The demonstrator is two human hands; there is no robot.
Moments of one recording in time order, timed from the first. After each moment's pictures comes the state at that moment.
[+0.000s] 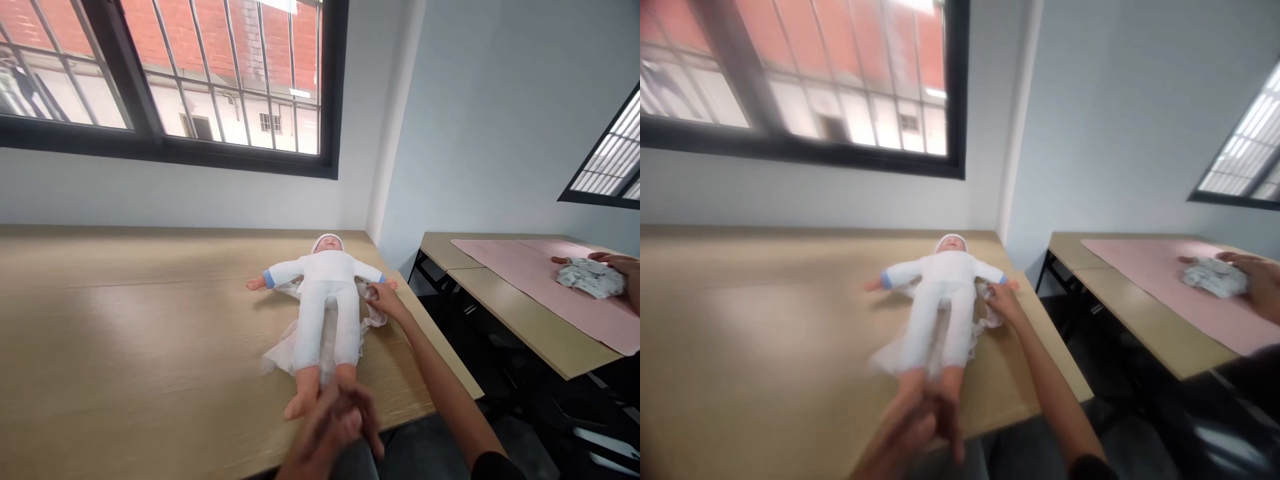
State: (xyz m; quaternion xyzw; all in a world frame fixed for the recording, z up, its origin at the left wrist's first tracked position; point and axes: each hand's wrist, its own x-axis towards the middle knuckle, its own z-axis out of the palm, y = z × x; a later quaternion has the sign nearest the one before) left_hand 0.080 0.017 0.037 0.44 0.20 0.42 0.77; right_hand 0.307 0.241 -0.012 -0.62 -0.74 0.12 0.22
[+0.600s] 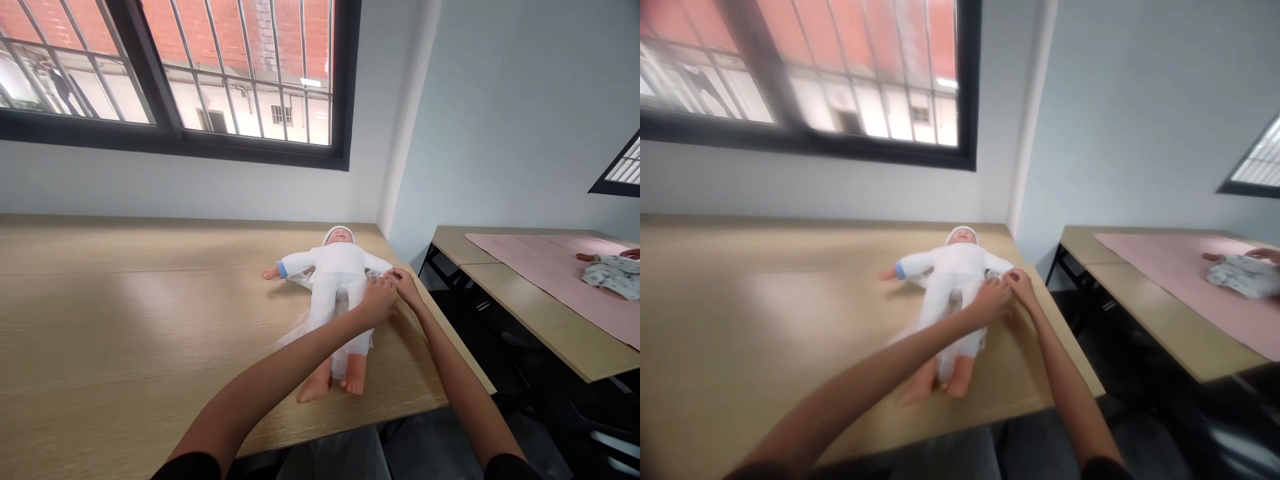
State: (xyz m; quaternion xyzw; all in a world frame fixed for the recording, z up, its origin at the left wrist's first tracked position) left_hand 0.175 0.191 0.049 0.91 0.37 0.15 0.05; right_hand 0.322 0.246 -0.009 -0.56 -0.62 0.25 0.49
